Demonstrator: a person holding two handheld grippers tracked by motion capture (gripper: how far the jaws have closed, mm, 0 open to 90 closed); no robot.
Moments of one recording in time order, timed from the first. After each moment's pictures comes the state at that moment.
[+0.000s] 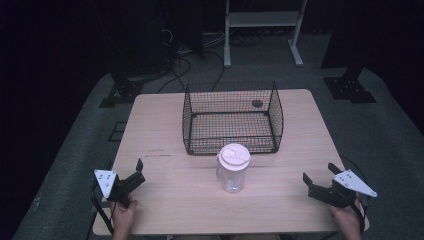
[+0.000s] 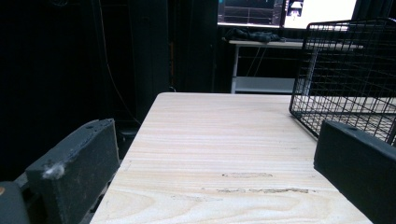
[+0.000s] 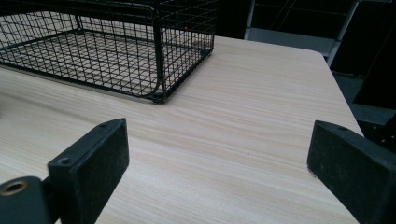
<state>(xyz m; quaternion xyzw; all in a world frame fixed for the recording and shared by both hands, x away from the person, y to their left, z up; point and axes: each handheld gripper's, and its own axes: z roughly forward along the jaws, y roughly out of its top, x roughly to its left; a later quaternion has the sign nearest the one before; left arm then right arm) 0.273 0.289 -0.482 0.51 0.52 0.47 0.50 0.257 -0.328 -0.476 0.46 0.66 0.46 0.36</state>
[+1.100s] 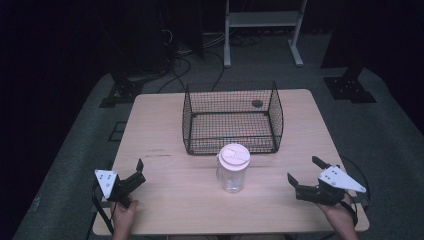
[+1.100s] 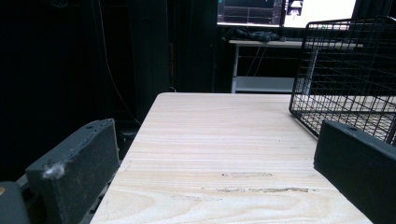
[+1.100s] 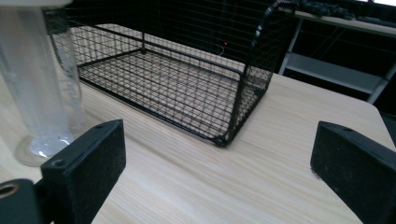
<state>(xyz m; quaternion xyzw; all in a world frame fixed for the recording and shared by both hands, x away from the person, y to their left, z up) 0.273 0.288 -0.482 0.52 0.51 0.47 0.50 0.251 -0.281 -0.434 0.37 0.71 0.49 0.35</state>
